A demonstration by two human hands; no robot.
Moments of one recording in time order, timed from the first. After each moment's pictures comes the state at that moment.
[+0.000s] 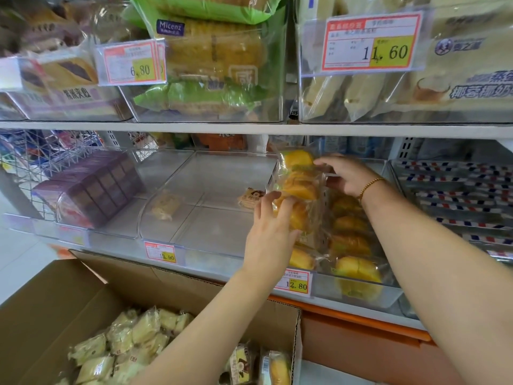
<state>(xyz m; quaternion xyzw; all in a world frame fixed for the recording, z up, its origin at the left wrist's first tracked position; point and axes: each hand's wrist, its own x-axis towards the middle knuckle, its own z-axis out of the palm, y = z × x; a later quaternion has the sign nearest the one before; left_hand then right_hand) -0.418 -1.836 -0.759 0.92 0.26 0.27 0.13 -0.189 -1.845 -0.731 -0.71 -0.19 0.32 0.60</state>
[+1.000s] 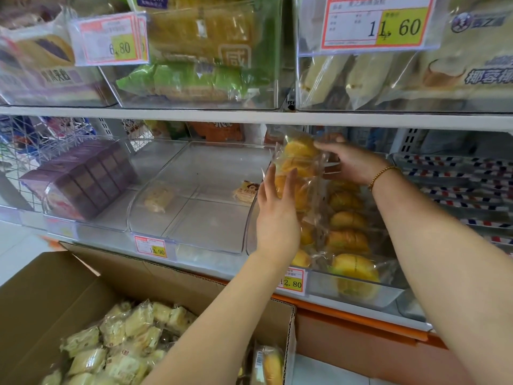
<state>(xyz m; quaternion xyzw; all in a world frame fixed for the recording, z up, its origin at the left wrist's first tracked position) -0.374 -1.832 -0.773 0.89 0.32 0.31 0.12 -0.173 -1.856 -0.722 -0.69 -0.31 0.35 0.55</state>
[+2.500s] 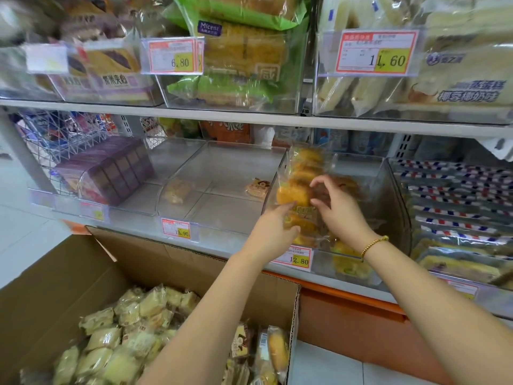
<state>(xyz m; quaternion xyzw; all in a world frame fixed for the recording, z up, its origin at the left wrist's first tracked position) -0.449 -1.839 -0.757 0.88 0.27 0.15 0.35 -0.301 -1.925 -0.757 -0.80 -0.47 0.03 0.37</state>
